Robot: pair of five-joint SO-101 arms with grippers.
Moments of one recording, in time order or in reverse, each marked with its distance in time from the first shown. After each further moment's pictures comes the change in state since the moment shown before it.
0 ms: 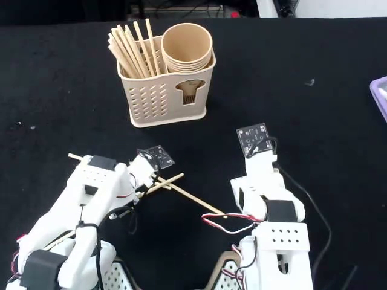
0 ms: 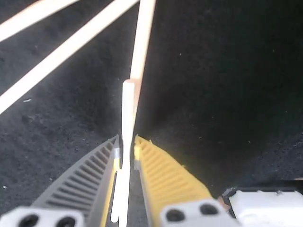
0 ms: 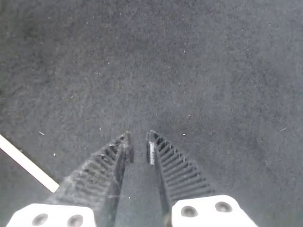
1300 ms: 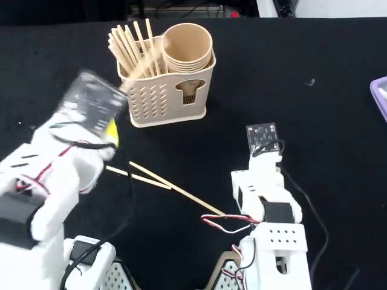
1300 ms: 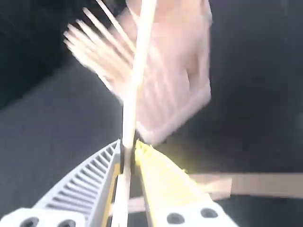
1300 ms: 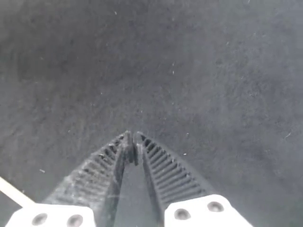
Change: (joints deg) left arm -0.2 -27.3 -56.4 21.0 23.7; right arm 0.0 0.0 5.1 -11.1 -8.4
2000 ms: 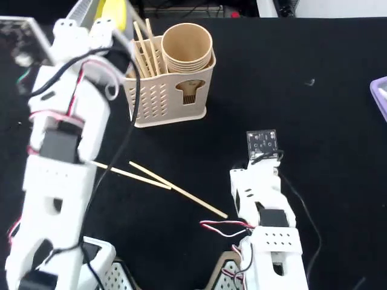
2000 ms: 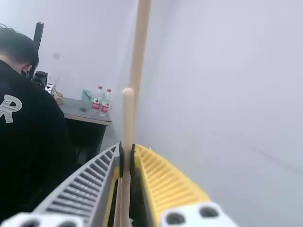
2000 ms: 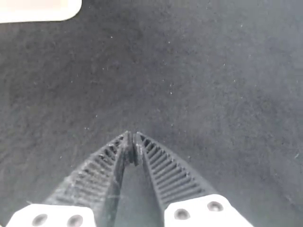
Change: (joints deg) left arm 0.0 19.9 8.1 -73.5 33.5; right arm 0.0 0.0 9.0 -16.9 -0.6
